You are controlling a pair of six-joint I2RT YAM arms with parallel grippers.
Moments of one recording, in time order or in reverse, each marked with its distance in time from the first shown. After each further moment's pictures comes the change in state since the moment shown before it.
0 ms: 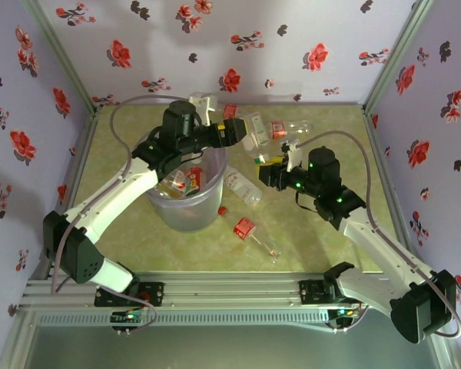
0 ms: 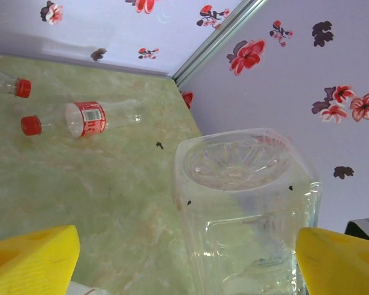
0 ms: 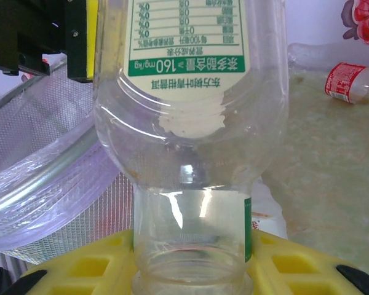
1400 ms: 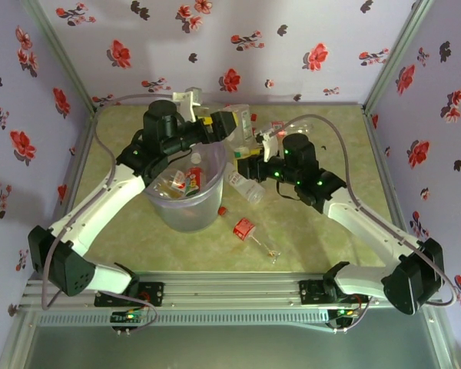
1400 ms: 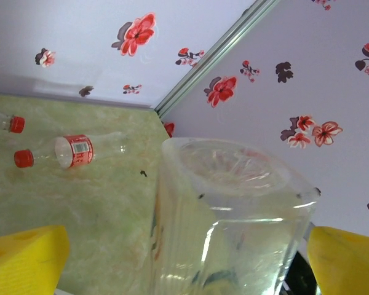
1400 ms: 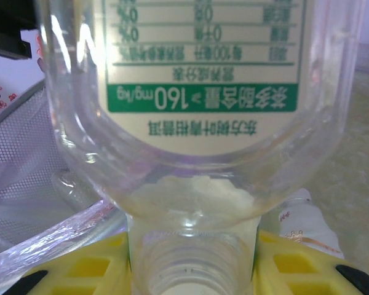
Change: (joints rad) left arm 0.056 -0.109 -0.063 0.087 0.040 -0.026; right arm 0.139 0.208 0.212 -0.054 0.061 -0.012
